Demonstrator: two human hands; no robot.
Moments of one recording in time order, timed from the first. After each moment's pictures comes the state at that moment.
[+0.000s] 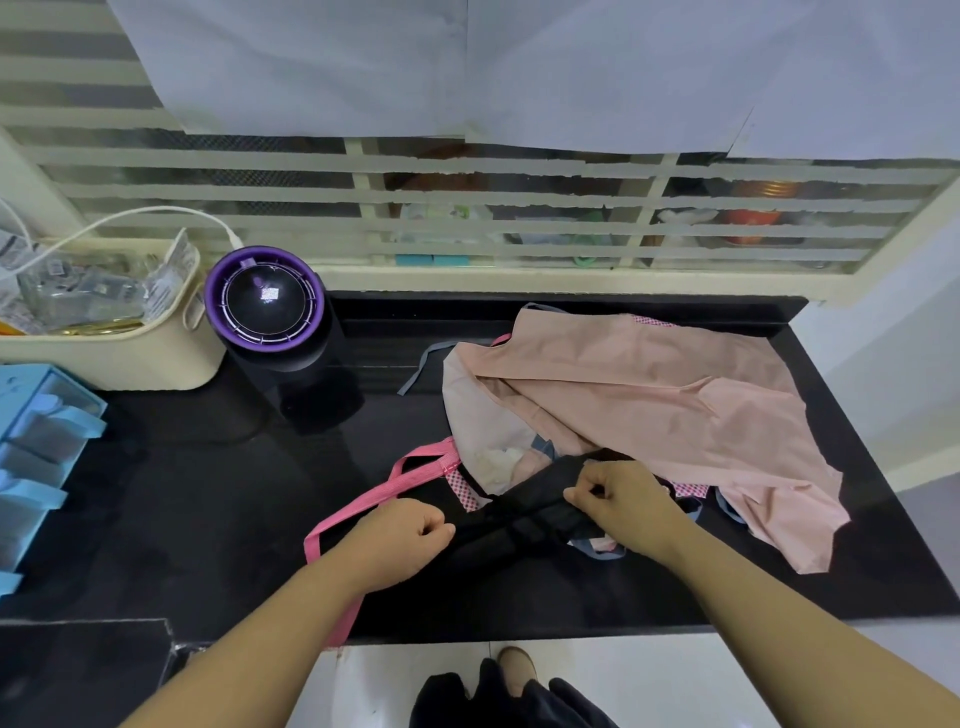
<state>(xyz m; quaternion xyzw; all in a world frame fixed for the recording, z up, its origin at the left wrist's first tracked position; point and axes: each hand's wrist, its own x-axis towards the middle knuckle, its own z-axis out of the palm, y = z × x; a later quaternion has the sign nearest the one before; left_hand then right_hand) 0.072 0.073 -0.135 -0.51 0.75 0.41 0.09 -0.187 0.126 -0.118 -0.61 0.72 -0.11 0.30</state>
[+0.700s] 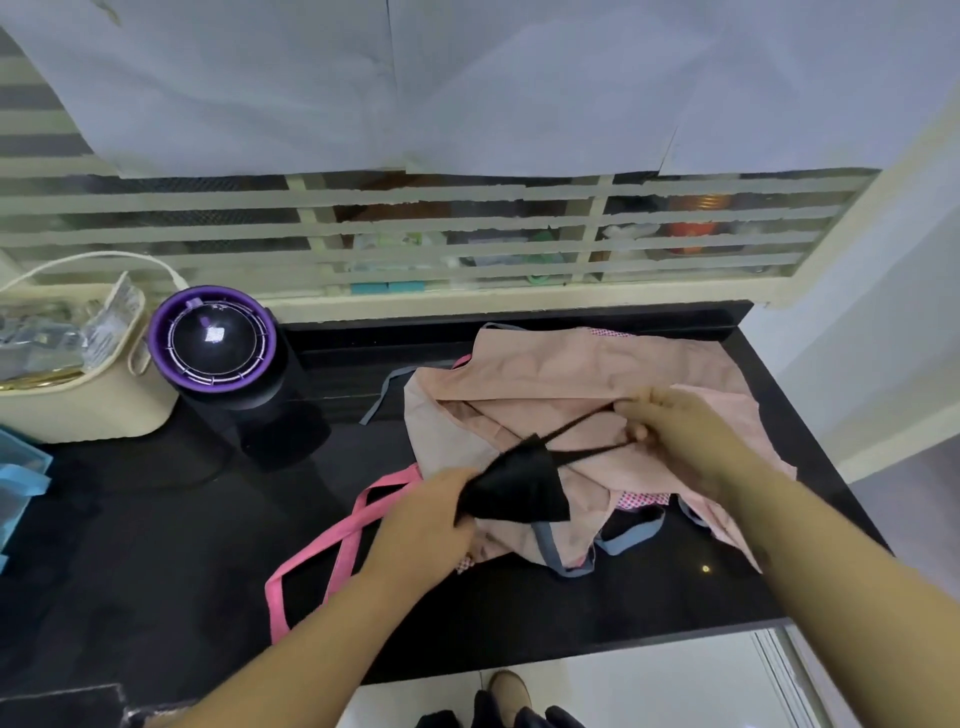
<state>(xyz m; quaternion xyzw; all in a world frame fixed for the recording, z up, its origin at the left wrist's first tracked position) 0.004 0.076 -0.112 -0.49 0.81 0.31 -0.11 -0.250 0.106 -0.043 -0.31 0.69 -0.44 0.49</state>
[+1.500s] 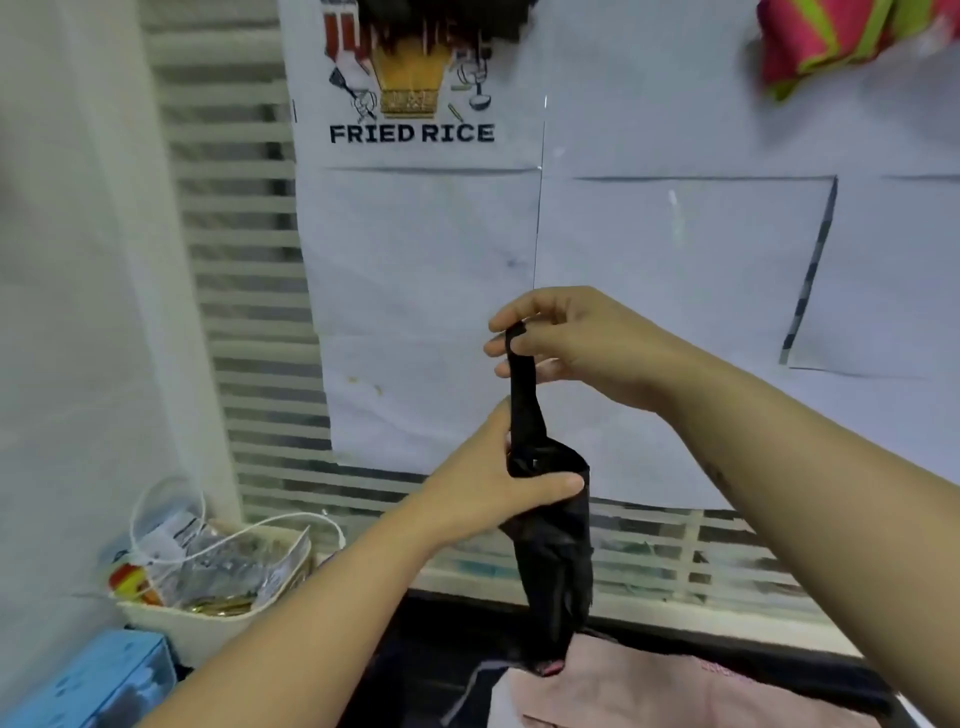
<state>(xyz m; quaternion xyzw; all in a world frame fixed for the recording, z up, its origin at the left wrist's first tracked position) 0.023 -0.026 0.180 -0.37 0.78 0.35 -0.37 -0.114 -0.016 0.287 -0.72 0.43 -0.40 0.36</state>
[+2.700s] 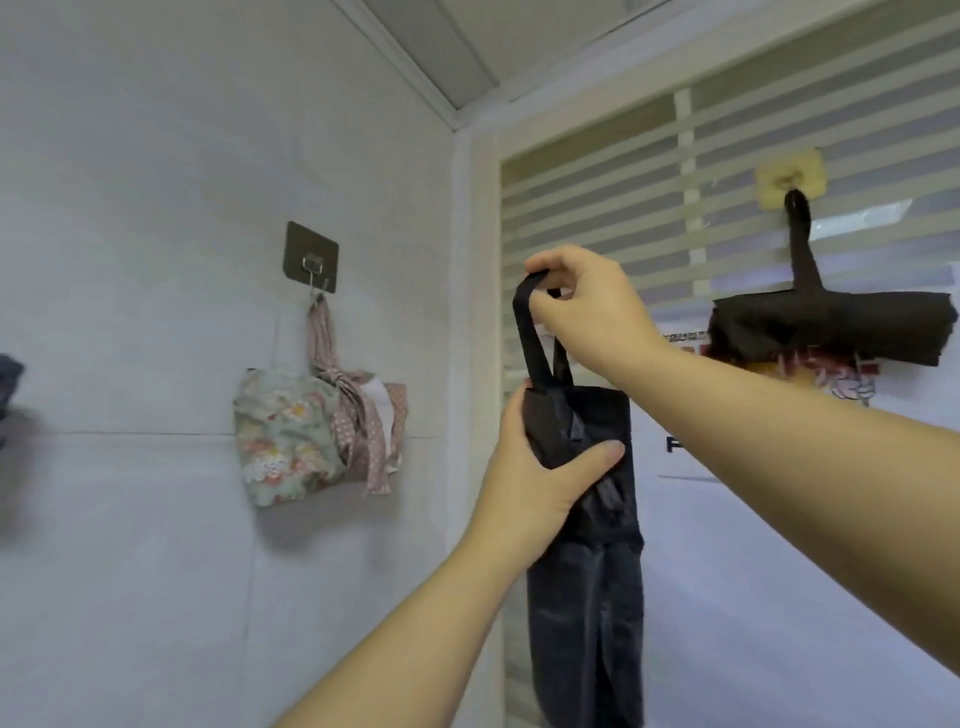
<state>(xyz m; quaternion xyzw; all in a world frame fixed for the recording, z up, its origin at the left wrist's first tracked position) 0.262 -0.089 0.396 -0.35 0.66 0.13 -0.66 0.176 -0.103 0.518 -0.76 0.18 -0.62 0.04</state>
